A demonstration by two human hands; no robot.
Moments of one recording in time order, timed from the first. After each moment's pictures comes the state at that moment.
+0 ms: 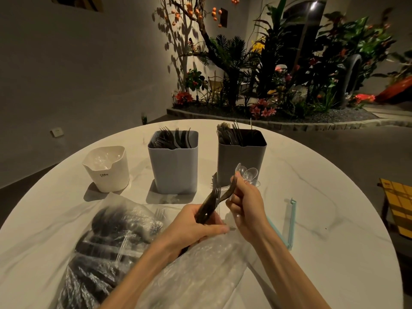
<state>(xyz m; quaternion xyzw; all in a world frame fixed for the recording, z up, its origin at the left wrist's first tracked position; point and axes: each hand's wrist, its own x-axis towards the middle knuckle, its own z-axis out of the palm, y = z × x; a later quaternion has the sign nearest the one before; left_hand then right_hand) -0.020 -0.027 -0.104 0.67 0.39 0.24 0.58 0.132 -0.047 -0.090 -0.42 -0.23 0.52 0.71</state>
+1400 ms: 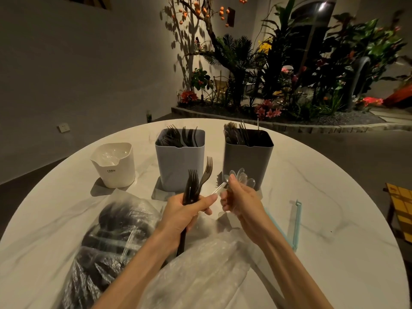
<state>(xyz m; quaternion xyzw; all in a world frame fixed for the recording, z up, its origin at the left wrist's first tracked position) -0.032 -0.017 -0.101 0.50 0.42 0.41 0.63 0.126 -0.047 -0.091 -0.53 -0.39 0.48 0.58</state>
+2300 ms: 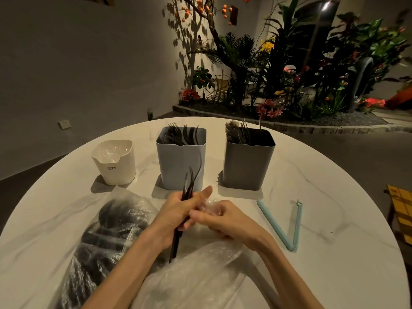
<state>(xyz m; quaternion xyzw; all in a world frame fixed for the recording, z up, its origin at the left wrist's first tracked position) -0.043 -0.012 -0.098 0.54 0.39 0.36 0.66 0.112 -0.064 -0.092 -0.52 -0.62 0.48 0.34</state>
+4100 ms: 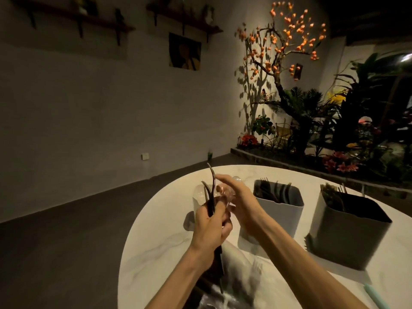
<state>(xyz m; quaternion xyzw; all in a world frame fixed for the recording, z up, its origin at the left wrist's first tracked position) -0.156 0.014 -0.038 0.45 0.41 0.58 0.54 -0.067 0.048 0.010 -0.46 -0.51 0.54 0.49</state>
